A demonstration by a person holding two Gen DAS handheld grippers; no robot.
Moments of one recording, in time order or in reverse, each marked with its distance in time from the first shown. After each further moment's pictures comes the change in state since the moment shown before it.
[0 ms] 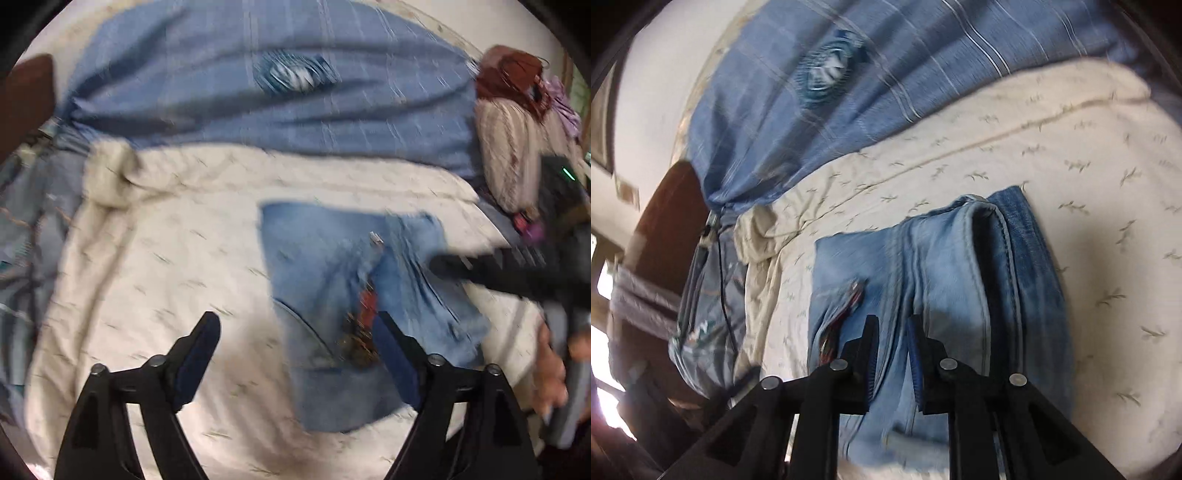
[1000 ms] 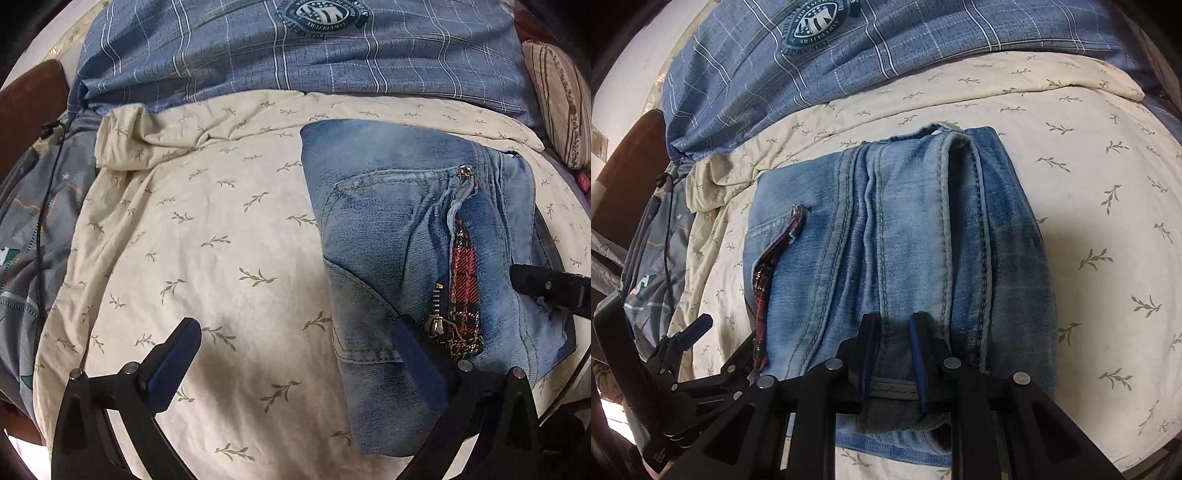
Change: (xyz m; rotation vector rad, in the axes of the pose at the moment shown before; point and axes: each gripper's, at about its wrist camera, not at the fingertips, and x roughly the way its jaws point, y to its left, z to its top) left arm 0.075 -0.001 -0.024 0.044 0.163 0.212; right arm 0.037 -0.020 -0.031 -0.083 0.077 -0.183
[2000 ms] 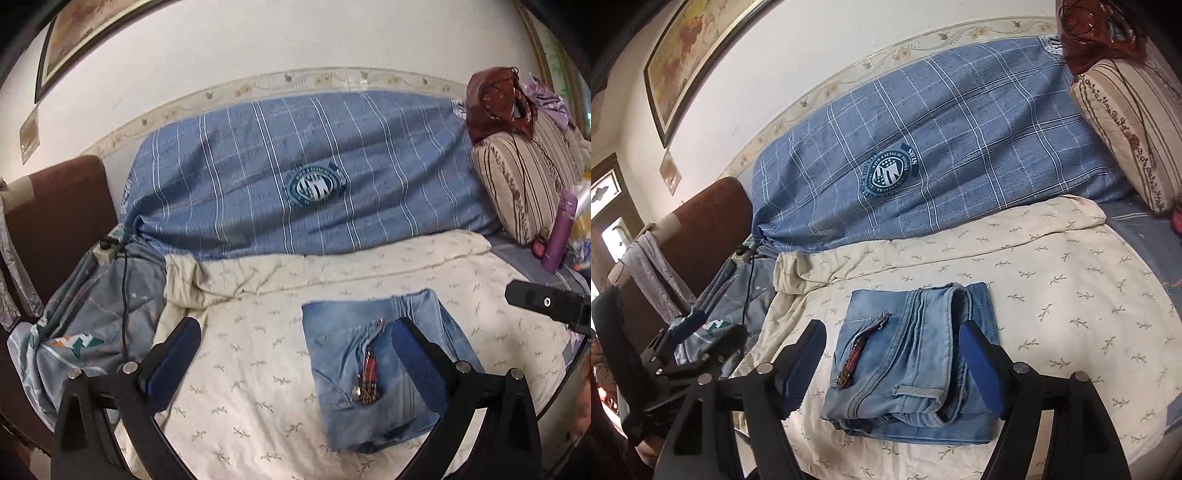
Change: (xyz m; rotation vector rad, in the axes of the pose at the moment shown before) left arm -0.186 -0.012 0.003 0.037 -0.514 0.044; right arm -0.170 0.014 -0.035 -0.110 -0.477 0.142
